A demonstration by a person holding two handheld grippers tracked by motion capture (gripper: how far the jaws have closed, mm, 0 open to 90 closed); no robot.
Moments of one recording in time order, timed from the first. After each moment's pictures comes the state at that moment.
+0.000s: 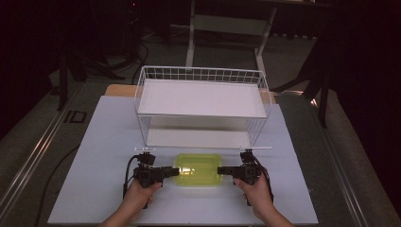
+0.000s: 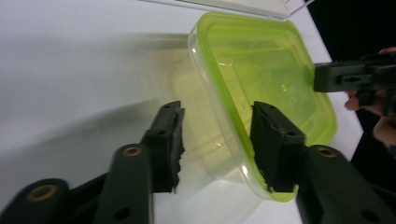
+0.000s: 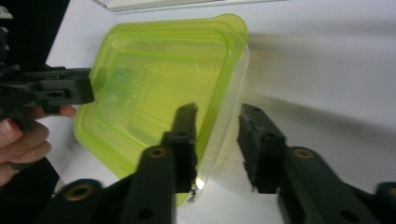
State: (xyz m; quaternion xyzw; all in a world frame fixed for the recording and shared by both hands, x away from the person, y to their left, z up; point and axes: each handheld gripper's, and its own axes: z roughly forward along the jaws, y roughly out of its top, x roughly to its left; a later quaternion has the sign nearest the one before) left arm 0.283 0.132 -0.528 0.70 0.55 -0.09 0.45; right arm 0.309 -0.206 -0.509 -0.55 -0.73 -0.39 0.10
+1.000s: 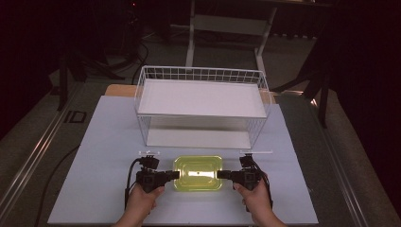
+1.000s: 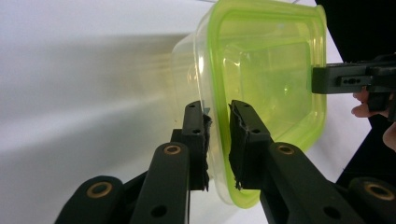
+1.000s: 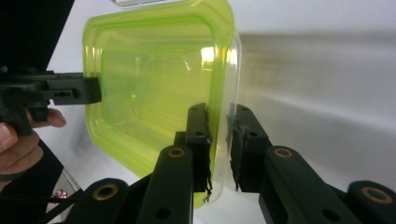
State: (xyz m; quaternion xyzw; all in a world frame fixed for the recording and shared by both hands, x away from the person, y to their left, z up) left arm 0.263 0.117 -0.512 0.70 0.56 -0.06 0.43; right arm 0.290 -0.203 -0.503 -0.55 -0.73 -0.39 0.09
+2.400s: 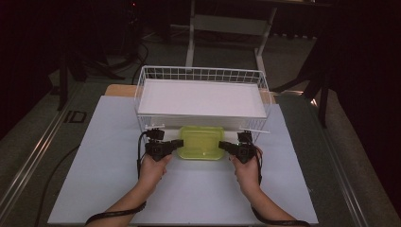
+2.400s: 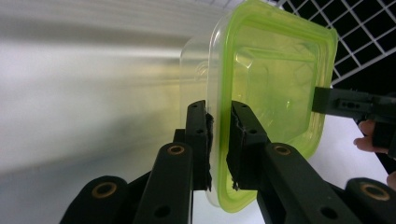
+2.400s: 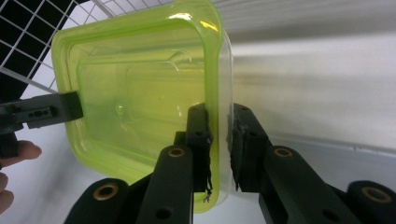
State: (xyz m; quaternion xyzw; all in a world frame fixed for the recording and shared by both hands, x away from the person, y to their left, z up) left arm 0.350 0.110 -0.507 0.67 0.56 0.00 0.48; right arm 0.360 -0.191 -0.494 -0.58 -0.69 -0.43 -0.03
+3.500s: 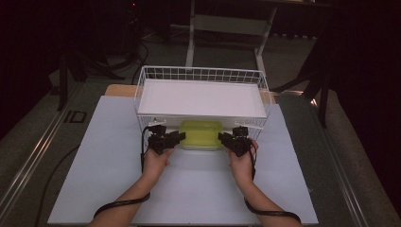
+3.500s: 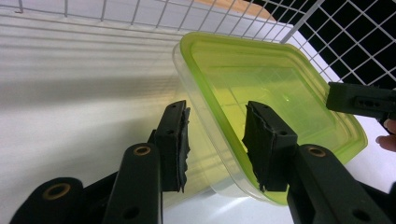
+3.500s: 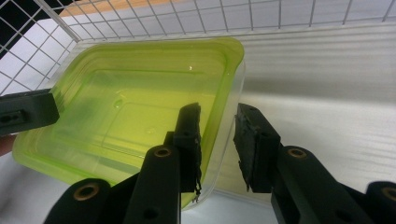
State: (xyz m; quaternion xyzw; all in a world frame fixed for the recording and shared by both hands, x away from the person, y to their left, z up) left arm 0.377 0.109 -0.522 0.67 0.54 0.06 0.50; right arm 0.381 -0.178 -0.501 -0.56 -0.69 -0.43 -0.13
